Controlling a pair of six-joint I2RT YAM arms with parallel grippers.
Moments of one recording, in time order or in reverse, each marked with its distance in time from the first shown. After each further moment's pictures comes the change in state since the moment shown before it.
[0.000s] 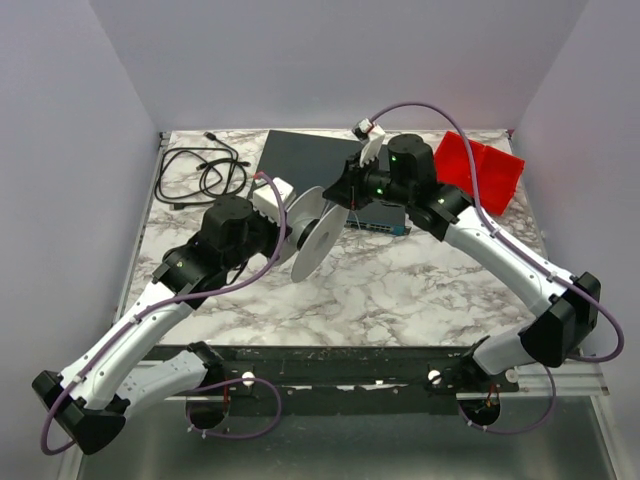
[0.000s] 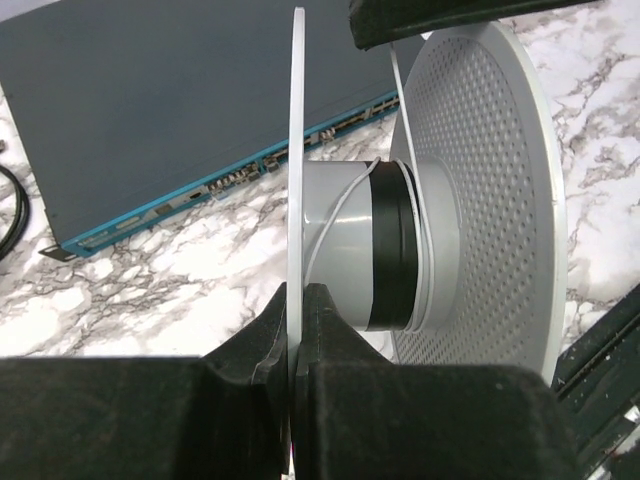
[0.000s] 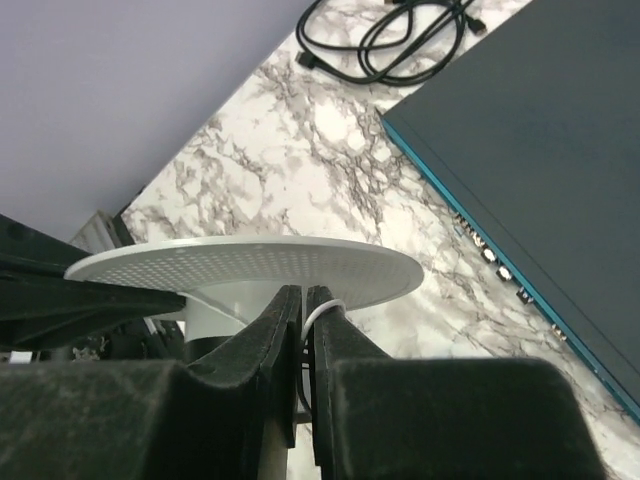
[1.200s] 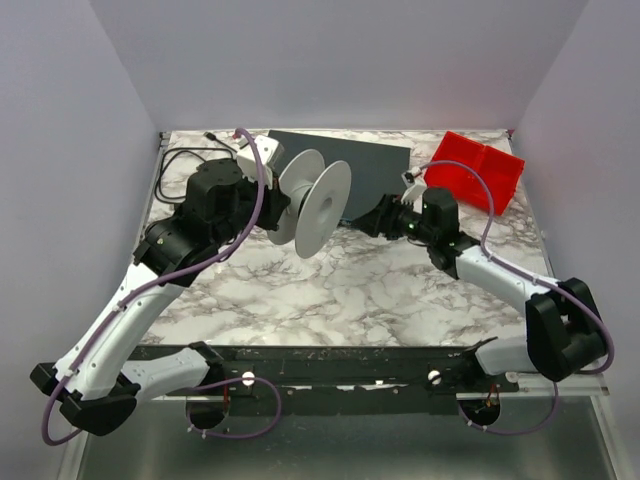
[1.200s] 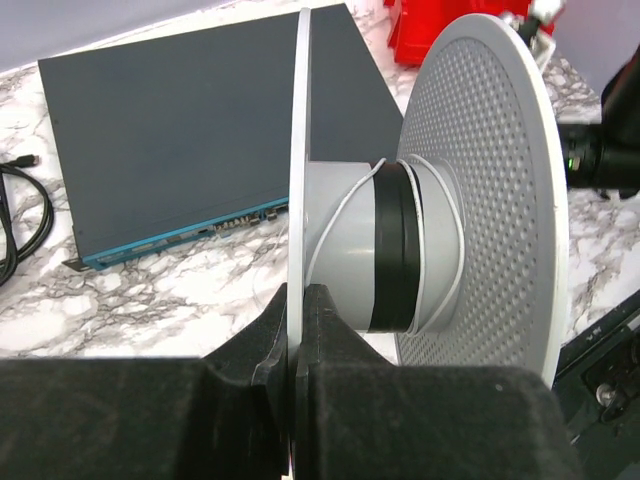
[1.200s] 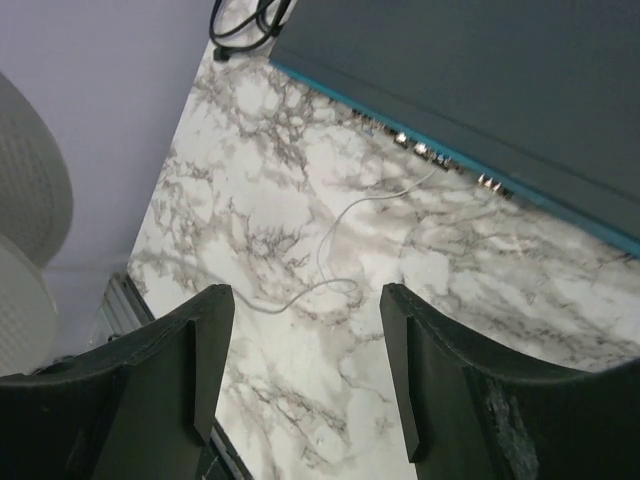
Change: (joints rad) left arm 0.010 0.134 0.363 -0.194 -0.054 -0.138; right arm -0.263 -0.085 -0.649 0.550 -0.159 0.332
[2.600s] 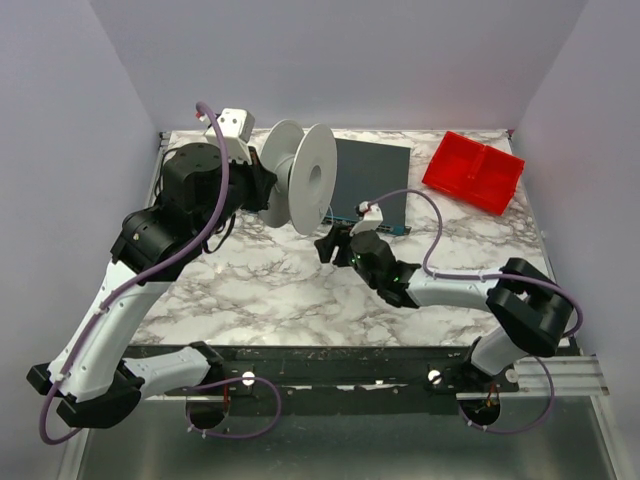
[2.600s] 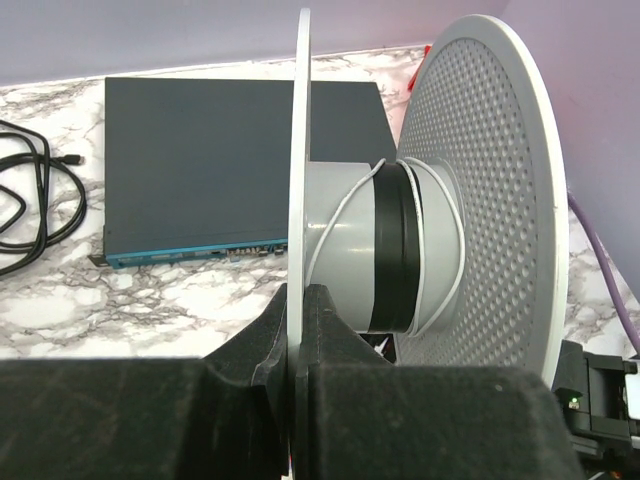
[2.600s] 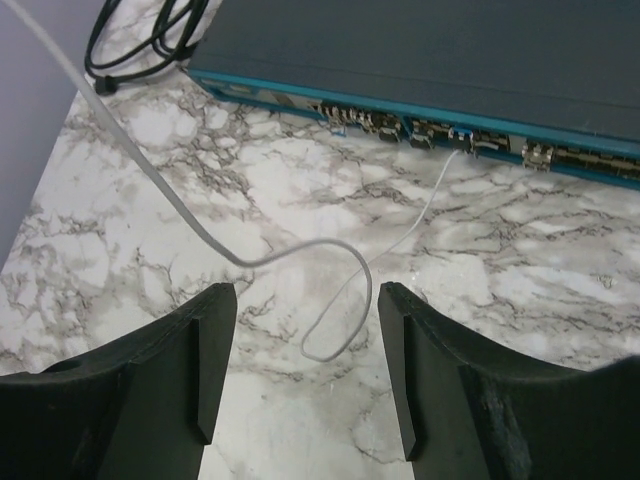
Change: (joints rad) left arm 0.001 0.049 0.234 -0.111 -0.154 -0.151; right arm 0.521 0.180 -0.025 0.217 0.859 0.016
